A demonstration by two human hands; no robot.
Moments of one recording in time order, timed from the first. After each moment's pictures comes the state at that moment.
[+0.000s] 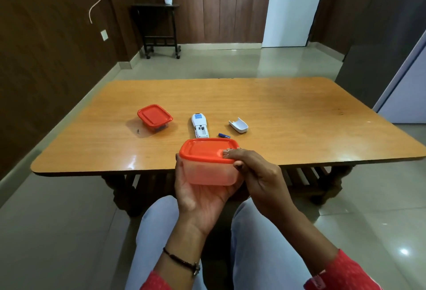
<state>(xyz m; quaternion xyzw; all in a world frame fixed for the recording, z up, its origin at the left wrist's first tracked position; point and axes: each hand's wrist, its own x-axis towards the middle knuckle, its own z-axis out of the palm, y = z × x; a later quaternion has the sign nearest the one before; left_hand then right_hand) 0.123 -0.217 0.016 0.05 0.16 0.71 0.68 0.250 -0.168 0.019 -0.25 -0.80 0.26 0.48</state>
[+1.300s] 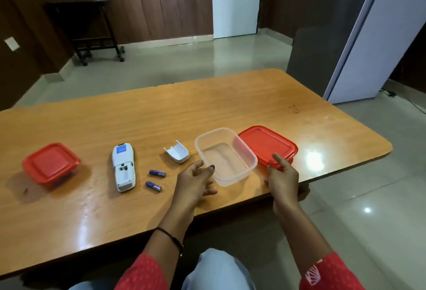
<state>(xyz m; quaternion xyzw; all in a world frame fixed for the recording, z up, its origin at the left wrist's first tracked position) 0.194 0.001 -0.036 0.32 0.65 0.46 0.52 0.368 0.026 -0.058 -0.66 -0.30 0.42 0.54</state>
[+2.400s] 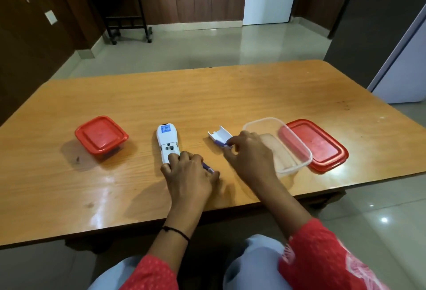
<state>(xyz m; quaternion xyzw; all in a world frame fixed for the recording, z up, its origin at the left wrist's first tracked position) 0.102 -0.026 -0.040 0.56 0.82 0.12 0.02 0.220 0.030 -0.030 -0.57 -0.76 0.09 0.29</state>
